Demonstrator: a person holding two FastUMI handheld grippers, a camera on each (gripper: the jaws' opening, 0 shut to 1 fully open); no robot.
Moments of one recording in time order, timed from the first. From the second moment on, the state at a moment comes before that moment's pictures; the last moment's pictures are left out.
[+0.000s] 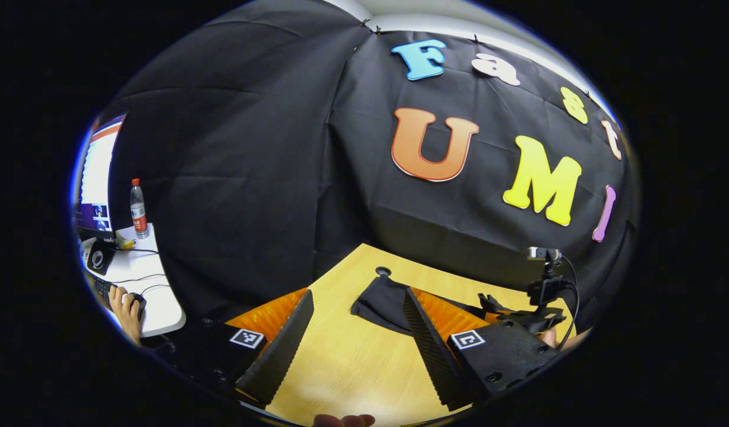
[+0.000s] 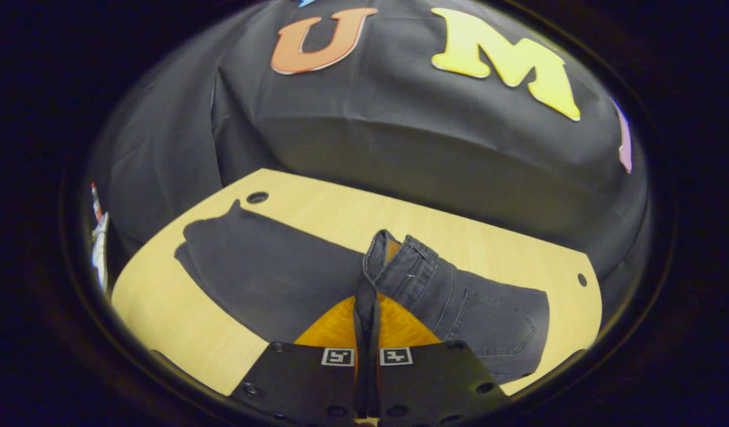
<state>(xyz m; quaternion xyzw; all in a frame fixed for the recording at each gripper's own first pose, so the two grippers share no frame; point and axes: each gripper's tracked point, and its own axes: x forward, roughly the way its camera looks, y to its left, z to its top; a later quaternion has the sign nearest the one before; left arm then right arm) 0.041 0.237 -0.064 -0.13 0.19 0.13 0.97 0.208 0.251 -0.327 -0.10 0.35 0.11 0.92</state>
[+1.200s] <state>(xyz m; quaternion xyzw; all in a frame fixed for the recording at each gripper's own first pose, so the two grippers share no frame) 0.086 0.198 -0.113 -0.23 0.22 0.06 0.94 0.135 0.202 -0.156 -0.02 0.27 0.18 0.95</state>
